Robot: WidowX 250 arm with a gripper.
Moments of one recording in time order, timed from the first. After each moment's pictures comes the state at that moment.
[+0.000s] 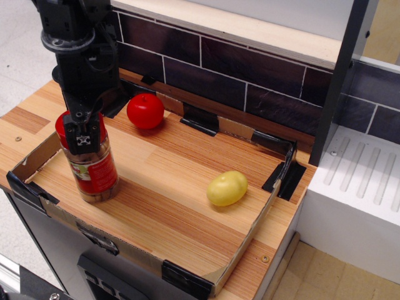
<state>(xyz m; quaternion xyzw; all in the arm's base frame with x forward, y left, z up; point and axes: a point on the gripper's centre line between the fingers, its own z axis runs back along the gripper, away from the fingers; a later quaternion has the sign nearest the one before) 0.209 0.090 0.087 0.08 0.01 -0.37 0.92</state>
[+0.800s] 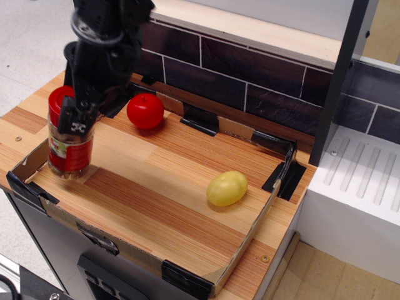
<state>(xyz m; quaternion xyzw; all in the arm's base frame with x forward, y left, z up) 0.222 0.088 0.095 0.21 0.11 -0.44 0.87</state>
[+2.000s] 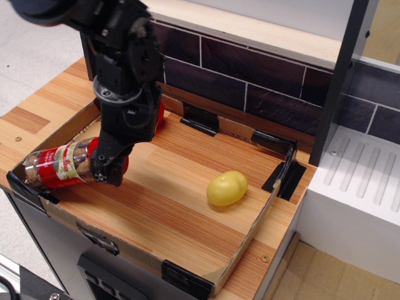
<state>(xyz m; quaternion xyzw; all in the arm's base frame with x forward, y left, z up) 0.220 0.061 0.043 0.10 0.02 -0.55 0.83</state>
